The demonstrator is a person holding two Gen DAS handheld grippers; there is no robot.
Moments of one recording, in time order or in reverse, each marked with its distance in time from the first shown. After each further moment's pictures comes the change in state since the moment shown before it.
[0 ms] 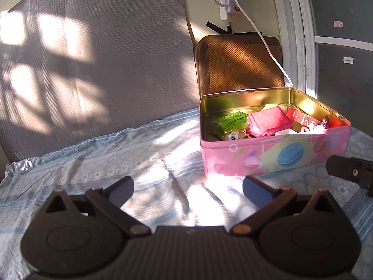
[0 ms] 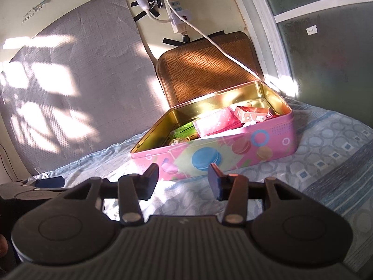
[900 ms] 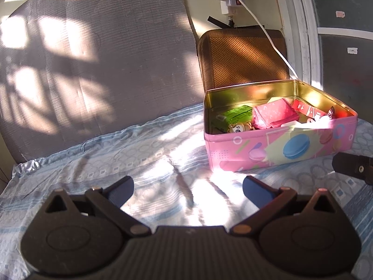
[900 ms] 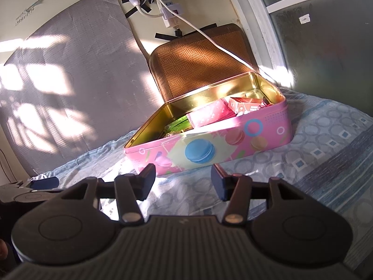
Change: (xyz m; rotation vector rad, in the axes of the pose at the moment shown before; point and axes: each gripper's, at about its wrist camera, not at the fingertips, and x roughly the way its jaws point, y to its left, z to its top) left arm 0.004 -0.002 -0.005 0.034 0.017 0.029; right arm 0.002 -0.010 -0.003 0.032 0.022 -0.005
